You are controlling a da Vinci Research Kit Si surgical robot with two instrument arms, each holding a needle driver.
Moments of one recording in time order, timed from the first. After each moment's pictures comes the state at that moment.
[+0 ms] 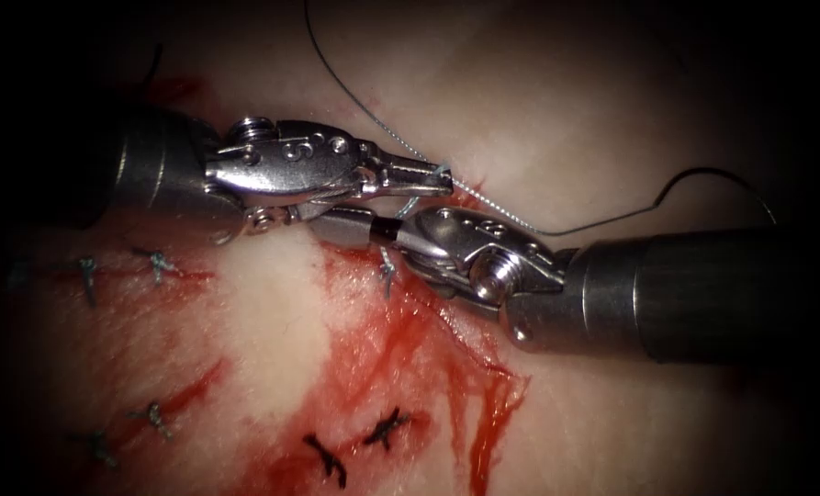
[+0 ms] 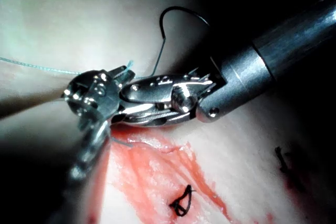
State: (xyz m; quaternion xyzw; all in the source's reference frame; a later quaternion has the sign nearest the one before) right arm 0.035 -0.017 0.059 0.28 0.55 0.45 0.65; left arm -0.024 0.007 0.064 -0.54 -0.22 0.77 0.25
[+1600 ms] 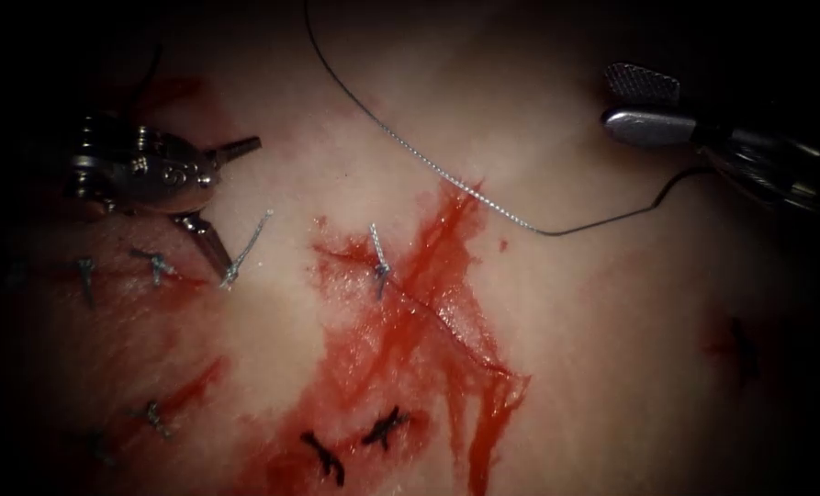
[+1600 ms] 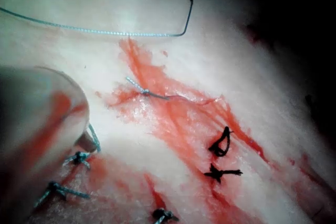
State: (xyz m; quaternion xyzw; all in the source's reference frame) right arm 0.016 -0.007 0.047 0.26 0.59 0.42 0.64; left arm -0.011 0.005 0.068 -0.19 -0.14 0.97 0.01
